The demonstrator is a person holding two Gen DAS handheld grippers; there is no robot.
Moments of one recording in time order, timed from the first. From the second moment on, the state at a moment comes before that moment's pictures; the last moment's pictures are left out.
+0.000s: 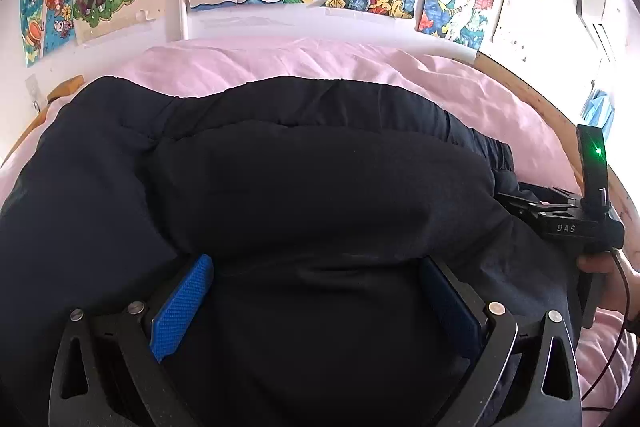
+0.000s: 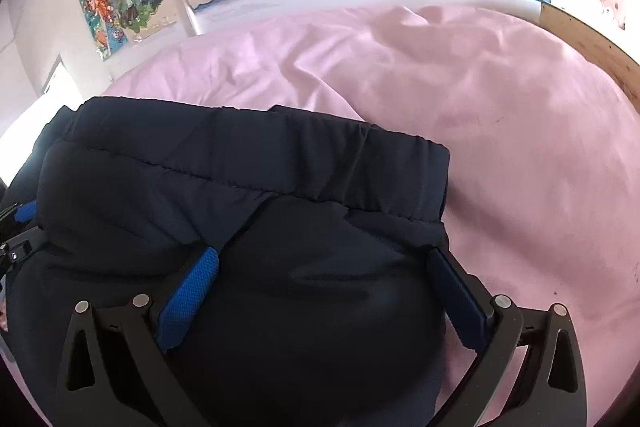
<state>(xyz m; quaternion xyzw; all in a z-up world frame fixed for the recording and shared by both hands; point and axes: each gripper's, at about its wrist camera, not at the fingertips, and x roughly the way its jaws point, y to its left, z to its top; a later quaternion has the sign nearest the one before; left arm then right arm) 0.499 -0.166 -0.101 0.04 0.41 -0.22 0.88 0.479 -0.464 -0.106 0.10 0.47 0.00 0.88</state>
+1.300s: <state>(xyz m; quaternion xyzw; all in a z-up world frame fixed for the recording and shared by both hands) 0.486 -0.056 -0.010 0.04 0.36 -0.07 0.93 0.415 -0.538 -0.105 0.27 0.40 0.03 0.87</state>
